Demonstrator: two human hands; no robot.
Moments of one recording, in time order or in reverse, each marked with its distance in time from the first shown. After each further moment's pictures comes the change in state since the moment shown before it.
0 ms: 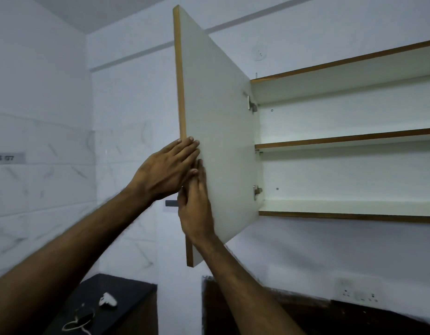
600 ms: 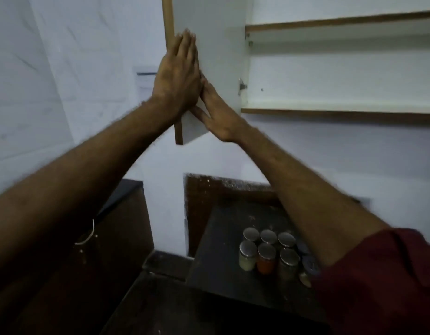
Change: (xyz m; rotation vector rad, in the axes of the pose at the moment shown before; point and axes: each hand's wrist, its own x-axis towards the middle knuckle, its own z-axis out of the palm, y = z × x) left_hand -0.017 0.111 0.016 0.178 -0.229 -0.187; right_hand -0.049 0.055 -0.093 -0.149 -0.599 0.030
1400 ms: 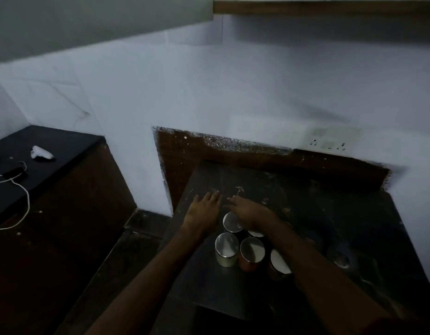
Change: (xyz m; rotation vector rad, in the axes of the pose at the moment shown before) left_hand -0.140 0.444 0.249 -0.792 -0.839 0.415; right_hand -0.244 0.397 0.214 -0.320 -1.013 0.291
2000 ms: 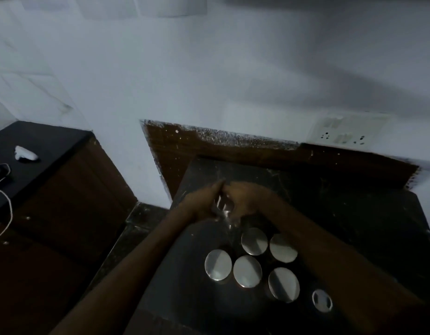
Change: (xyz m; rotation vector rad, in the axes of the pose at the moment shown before) left_hand 0.105 -0.019 -0.017 -0.541 -0.121 0.045; right_hand 0.033 0.057 -0.072 0.240 -0.103 -0.021
